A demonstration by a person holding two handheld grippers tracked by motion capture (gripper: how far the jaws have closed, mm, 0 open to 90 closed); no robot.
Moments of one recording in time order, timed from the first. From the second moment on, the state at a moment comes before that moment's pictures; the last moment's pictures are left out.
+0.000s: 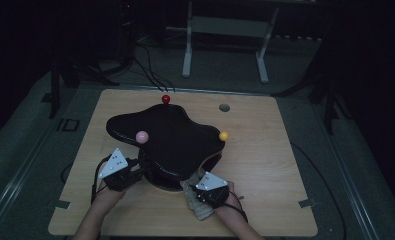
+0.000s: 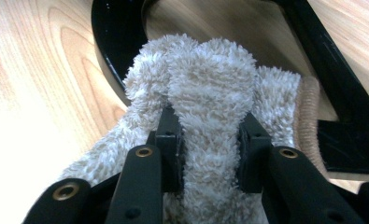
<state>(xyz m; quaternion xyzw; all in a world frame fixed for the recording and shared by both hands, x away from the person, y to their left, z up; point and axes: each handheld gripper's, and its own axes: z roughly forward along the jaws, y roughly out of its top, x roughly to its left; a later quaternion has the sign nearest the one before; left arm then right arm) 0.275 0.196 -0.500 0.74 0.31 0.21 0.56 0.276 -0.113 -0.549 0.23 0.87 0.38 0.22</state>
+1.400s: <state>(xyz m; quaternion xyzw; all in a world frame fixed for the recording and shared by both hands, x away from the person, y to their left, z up) 0.276 0.194 -0.499 0.74 0.31 0.21 0.56 0.264 -0.041 -0.546 0.17 0.88 0.38 0.22</state>
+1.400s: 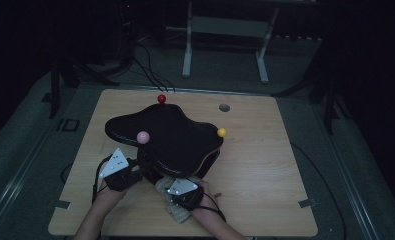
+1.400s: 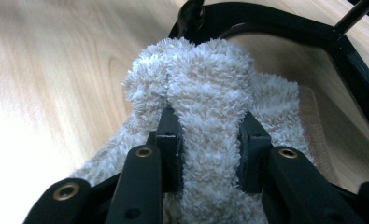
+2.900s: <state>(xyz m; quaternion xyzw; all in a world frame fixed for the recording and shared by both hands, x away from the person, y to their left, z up) 0.276 0.194 -0.500 0.74 0.31 0.20 0.56 0.275 -0.061 -0.553 0.13 0.90 0.37 0.21</state>
